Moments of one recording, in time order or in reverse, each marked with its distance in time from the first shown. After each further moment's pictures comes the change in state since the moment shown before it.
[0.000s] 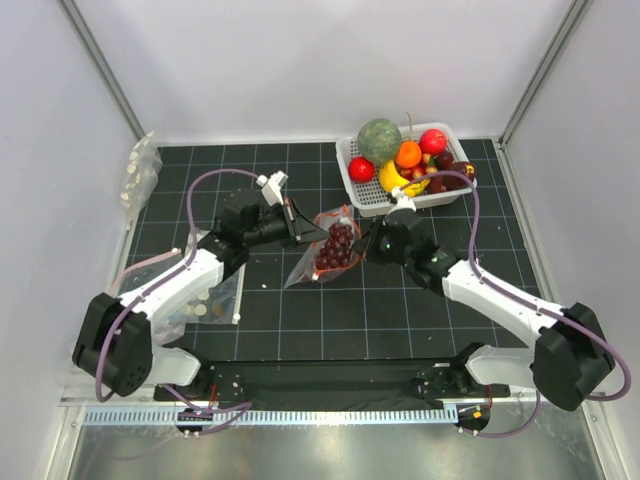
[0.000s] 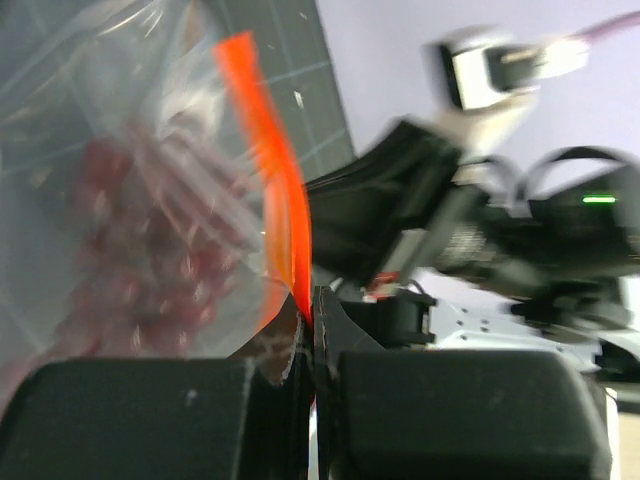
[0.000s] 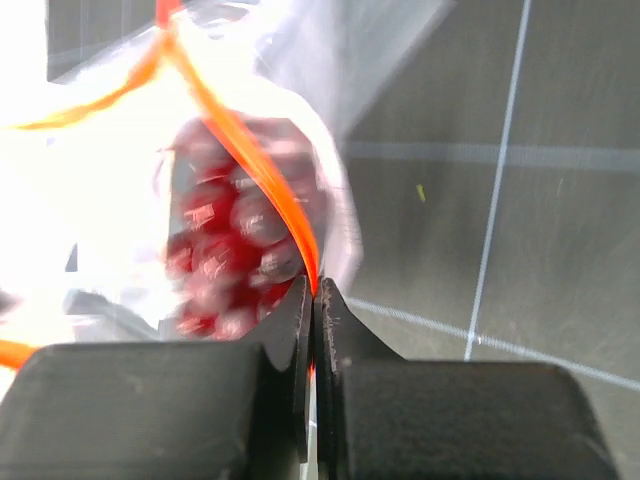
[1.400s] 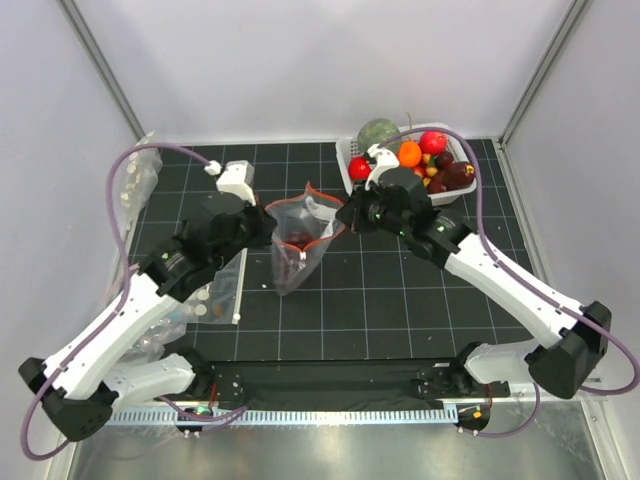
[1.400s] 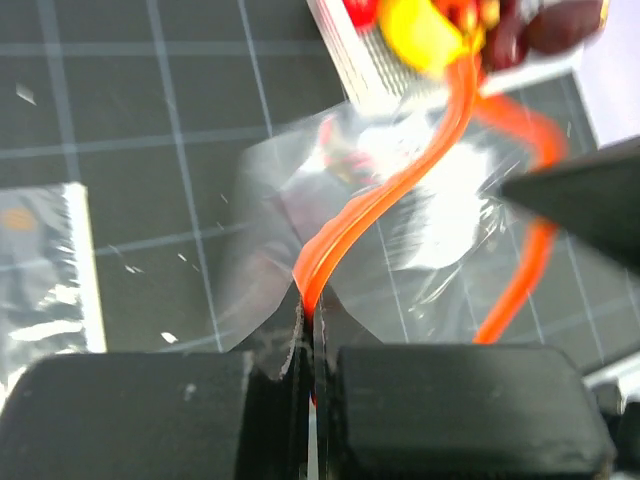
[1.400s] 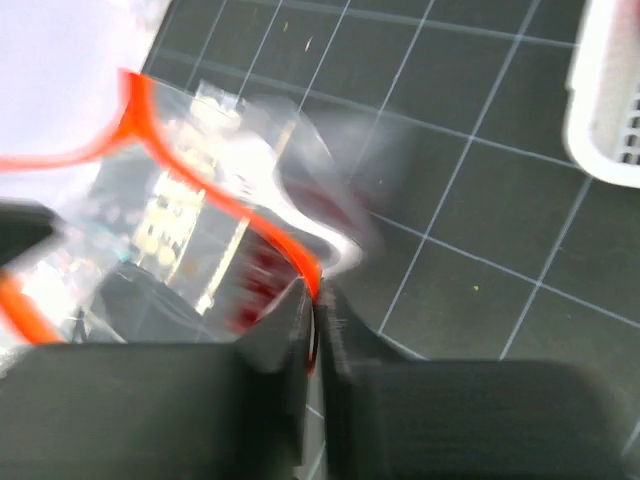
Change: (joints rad) left arm -0.223 -0.298 0.361 -0.835 -0.883 0.440; right arm 0.085 0.041 0.555 -0.380 0.028 -0.286
